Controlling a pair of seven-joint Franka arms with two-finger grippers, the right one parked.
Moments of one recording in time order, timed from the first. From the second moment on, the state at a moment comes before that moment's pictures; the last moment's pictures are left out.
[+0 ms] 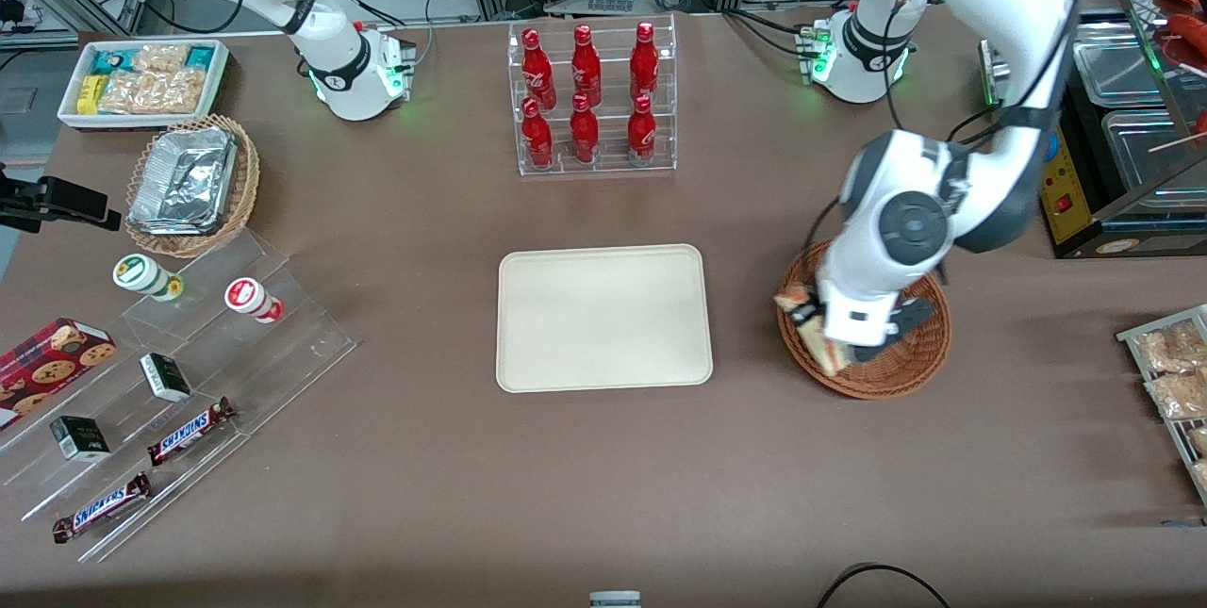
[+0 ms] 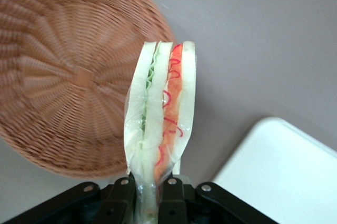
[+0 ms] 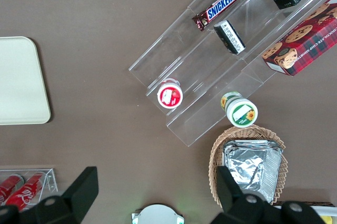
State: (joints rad) arm -0.21 0.36 -0.21 -1.79 0.05 2.04 -0.97
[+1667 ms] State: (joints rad) arm -0.63 0.76 -0.27 -1.39 0.11 2.03 -1.11
